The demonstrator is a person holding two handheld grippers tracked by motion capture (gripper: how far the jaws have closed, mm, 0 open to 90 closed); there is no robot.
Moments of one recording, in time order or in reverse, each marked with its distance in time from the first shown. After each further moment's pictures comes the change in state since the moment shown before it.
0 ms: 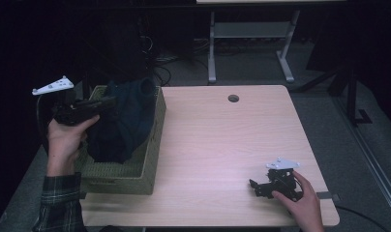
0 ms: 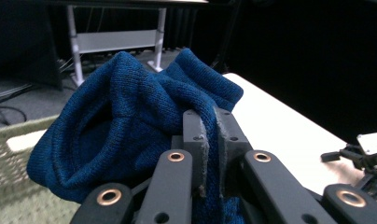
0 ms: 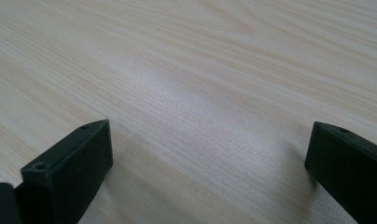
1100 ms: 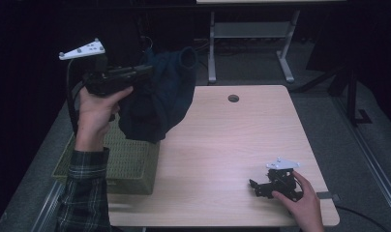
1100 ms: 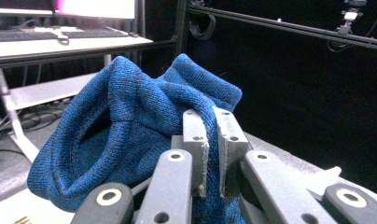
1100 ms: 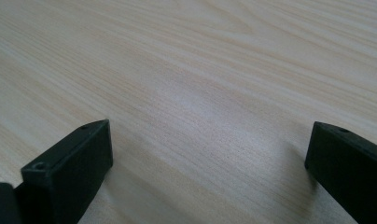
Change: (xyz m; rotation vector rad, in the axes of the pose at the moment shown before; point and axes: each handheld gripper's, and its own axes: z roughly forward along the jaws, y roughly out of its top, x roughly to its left) left arm -0.069 0.077 0.056 -0.096 -0.205 0.113; right arm 0.000 0.000 0.000 0.001 -0.001 0.000
